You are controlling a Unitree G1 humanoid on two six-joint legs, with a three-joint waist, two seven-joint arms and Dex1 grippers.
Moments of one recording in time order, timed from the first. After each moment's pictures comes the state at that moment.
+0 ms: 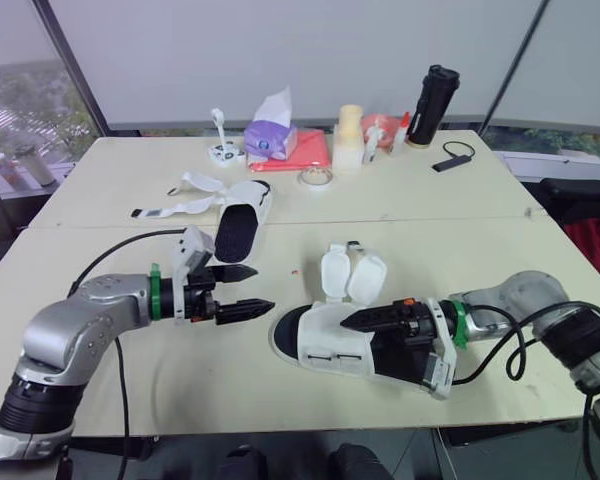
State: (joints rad) left arm -0.37 0.74 0.04 -0.32 -0.73 0.82 -0.94; right arm -0.72 -0.98 0.59 0.32 -1.30 -1.24 -0.60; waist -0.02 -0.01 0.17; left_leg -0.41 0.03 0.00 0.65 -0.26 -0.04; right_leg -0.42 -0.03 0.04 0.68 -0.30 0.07
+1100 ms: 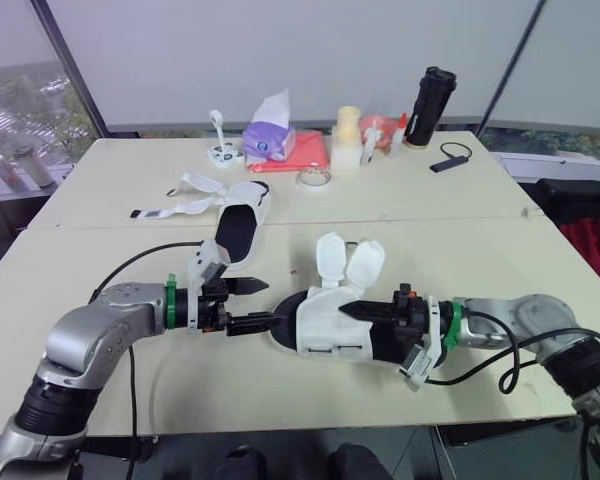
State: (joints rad) left arm -0.38 0.70 -0.02 -0.27 -0.70 0.82 -0.96; right arm -0.60 -0.93 0.42 0.23 -1.16 -1.06 -0.38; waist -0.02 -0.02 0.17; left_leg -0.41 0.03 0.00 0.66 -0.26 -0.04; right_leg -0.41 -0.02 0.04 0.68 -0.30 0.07
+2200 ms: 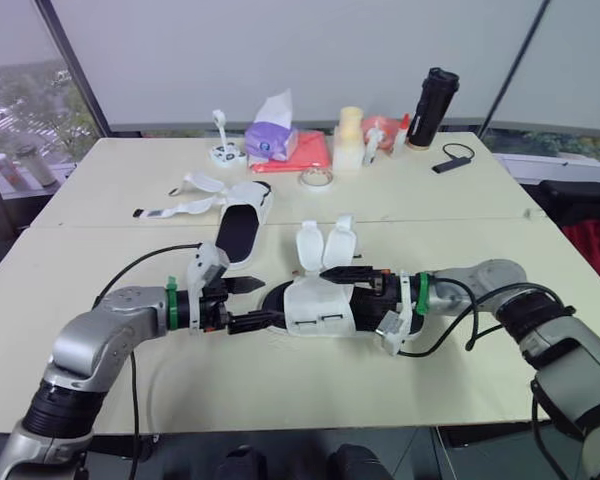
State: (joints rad) left arm -0.36 0.67 -0.03 -0.22 -0.61 0.72 -0.96; right arm -0.88 -0.79 0.61 0.70 -1.12 -1.18 -0.37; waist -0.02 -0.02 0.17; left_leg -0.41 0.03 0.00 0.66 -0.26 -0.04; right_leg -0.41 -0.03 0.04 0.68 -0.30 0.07
